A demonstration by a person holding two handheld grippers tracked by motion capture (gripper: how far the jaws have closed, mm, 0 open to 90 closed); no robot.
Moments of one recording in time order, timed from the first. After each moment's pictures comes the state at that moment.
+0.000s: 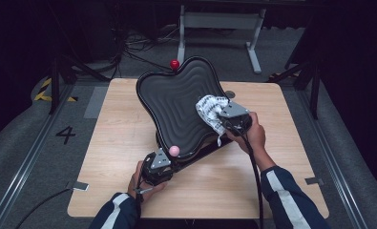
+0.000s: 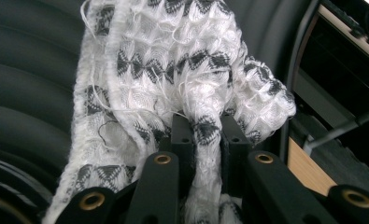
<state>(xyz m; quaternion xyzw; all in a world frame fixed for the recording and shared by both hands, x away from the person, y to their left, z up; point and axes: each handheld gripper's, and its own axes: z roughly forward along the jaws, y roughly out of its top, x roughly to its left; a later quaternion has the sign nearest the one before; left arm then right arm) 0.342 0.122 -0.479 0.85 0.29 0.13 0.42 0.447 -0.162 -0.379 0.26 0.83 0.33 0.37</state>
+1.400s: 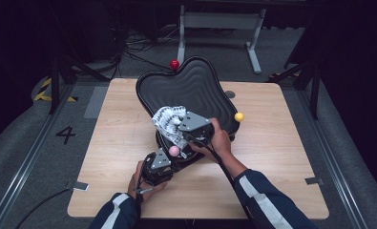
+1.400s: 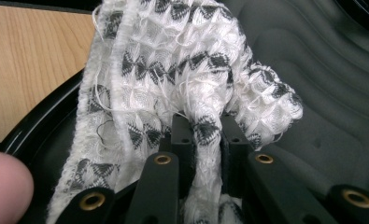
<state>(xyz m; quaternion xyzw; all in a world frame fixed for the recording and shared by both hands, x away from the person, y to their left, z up) 0.342 0.122 -0.478 0.85 0.28 0.14 0.42 0.407 -0.052 -0.366 0.14 0.85 0.40 0.31</state>
